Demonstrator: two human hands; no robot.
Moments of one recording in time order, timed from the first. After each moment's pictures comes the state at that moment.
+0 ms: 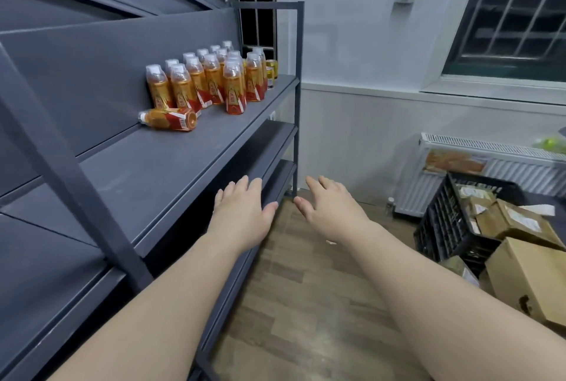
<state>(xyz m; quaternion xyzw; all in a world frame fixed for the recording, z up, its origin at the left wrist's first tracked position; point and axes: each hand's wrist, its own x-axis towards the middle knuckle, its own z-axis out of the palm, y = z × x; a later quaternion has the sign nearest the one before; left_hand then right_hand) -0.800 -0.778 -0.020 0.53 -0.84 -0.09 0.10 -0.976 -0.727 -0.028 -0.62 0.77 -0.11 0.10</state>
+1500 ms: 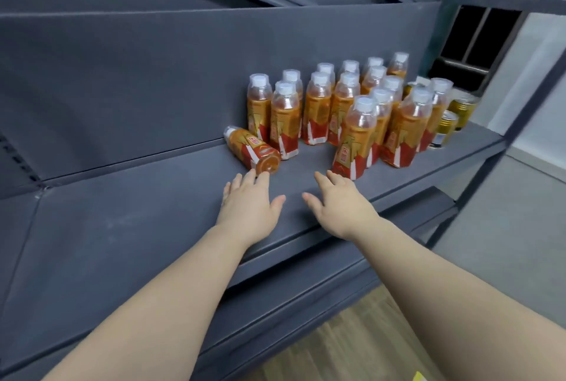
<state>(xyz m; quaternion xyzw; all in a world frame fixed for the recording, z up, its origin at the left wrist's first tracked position) -0.834 -1.133 -0.026 0.80 -0.58 -0.08 0.13 -1.001 -1.207 -0.024 -0.86 0.49 -0.05 0.15</state>
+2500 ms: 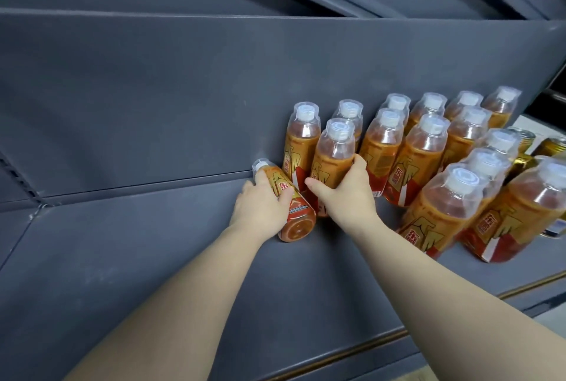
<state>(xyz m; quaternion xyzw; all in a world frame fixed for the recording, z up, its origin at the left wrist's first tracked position) -0.753 -1.277 -0.038 0.88 -0.37 -0.14 0.27 -0.882 -1.369 -0.032 -0.73 0.47 -0.34 0.36</state>
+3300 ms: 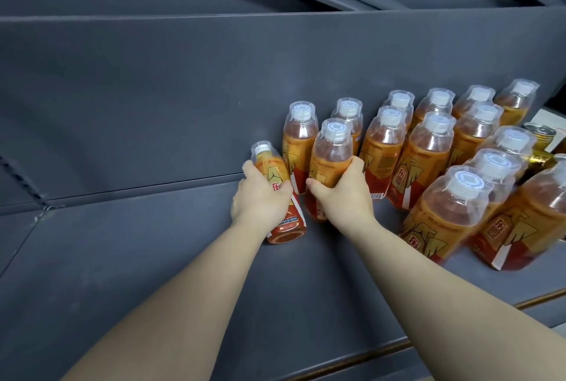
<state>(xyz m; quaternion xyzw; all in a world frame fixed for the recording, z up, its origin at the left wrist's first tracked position) -0.758 -1.292 -0.028 0.88 -0.26 -0.13 0.37 -0.877 -1.380 -0.035 -0.73 0.47 -0.33 0.36</state>
